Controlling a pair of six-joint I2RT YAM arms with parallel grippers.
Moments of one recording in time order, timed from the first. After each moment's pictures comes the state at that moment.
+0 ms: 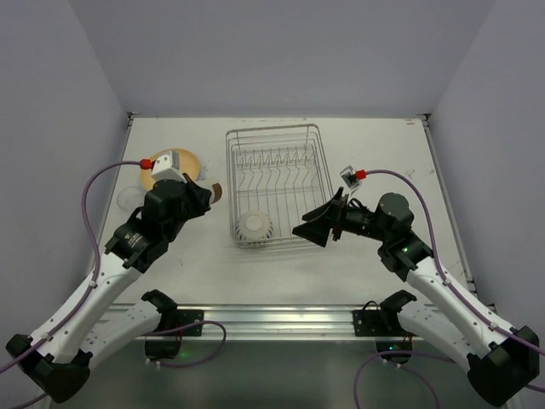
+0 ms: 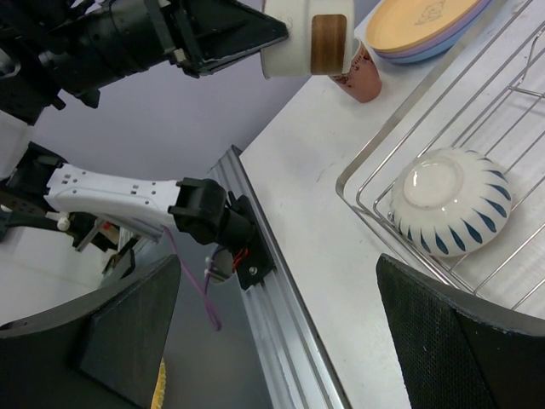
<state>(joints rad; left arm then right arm) -0.56 0.81 0.90 -0.49 -0.29 -0.70 0.52 0.81 0.60 0.16 -0.70 0.69</state>
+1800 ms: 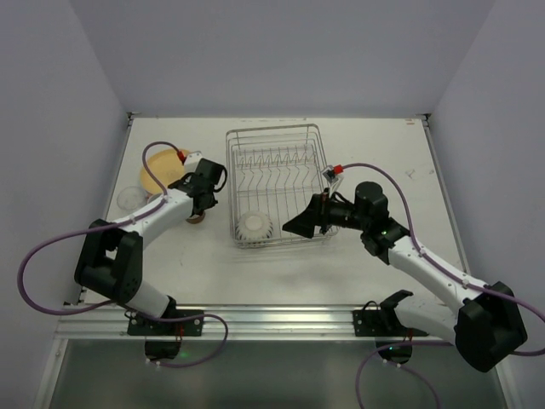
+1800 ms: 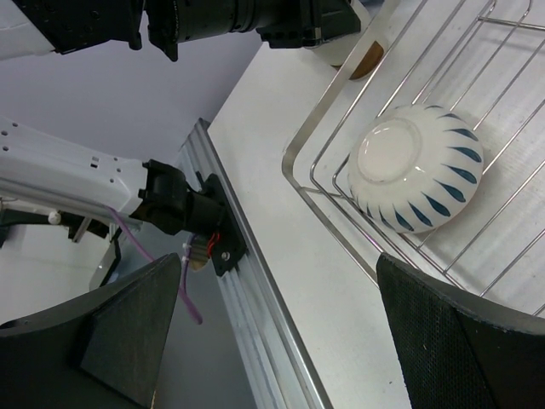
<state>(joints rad) -0.39 1.52 0.96 -0.46 -0.54 -0.61 0.52 1.08 0.61 0.22 -0.71 0.66</state>
